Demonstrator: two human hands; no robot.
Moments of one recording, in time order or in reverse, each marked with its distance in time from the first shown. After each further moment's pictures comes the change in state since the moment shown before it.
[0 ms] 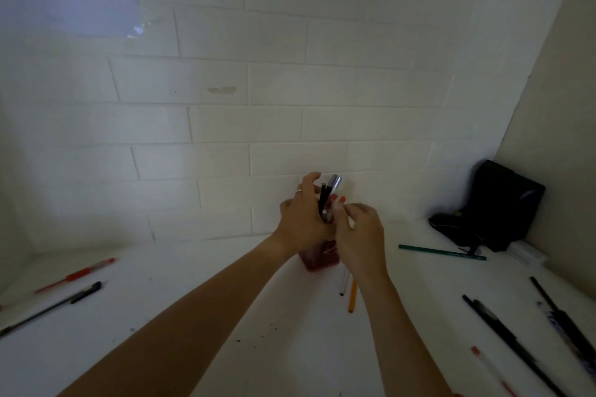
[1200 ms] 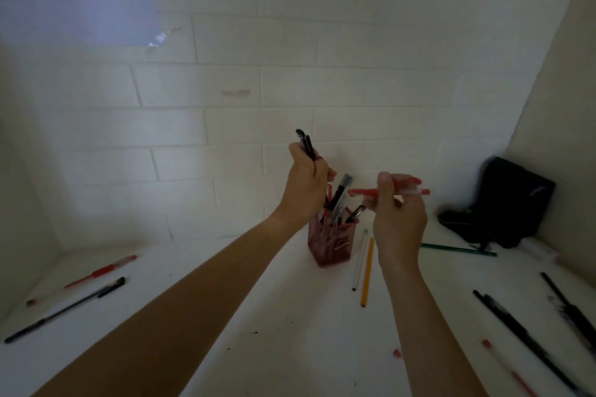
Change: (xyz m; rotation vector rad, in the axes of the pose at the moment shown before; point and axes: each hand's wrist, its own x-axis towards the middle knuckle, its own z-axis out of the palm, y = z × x) left_hand 0.005 0.042 -0.050 -0.494 0.233 0.116; right_hand 0.003 -0.034 -0.034 0.499 0.309 0.078
